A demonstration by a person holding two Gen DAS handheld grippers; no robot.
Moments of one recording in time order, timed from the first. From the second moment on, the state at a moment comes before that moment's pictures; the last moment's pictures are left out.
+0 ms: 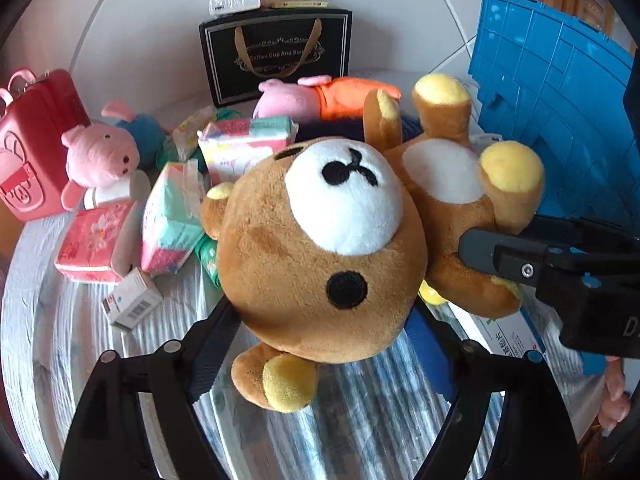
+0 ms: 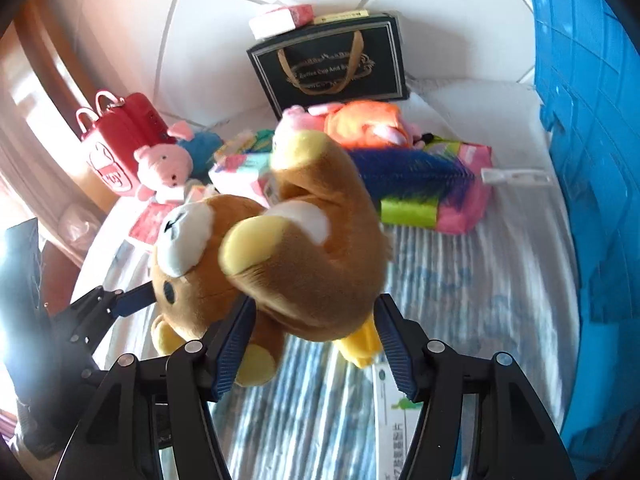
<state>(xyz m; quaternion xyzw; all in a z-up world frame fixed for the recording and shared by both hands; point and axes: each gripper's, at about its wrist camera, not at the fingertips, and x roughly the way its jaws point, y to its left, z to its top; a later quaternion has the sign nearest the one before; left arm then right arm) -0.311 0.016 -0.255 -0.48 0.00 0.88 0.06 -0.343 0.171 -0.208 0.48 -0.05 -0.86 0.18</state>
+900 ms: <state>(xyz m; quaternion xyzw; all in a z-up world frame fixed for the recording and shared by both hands) -0.337 0.021 -0.289 -0.50 0.01 0.87 0.07 -0.368 0.152 -0.215 0.43 0.04 -0.89 0.16</state>
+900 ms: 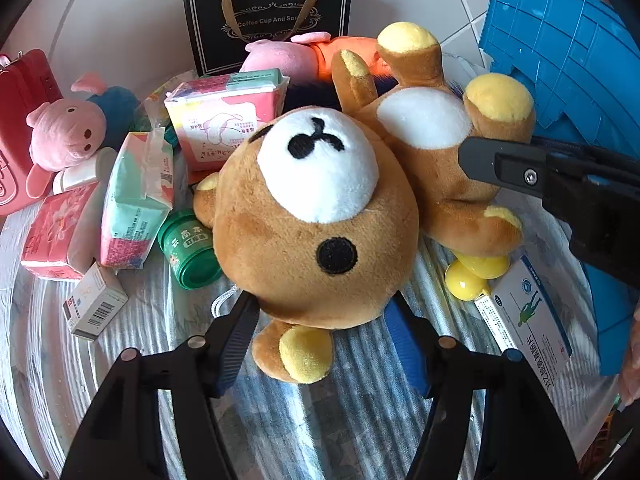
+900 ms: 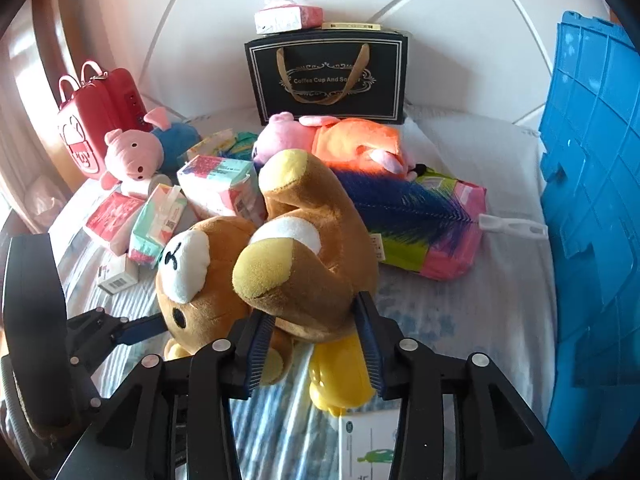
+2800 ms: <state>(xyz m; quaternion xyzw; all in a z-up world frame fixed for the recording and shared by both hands) -0.162 0.397 -0.010 -0.29 0.10 0.92 0.23 -0.109 0.492 0.057 0.20 -0.02 -0.98 0.06</state>
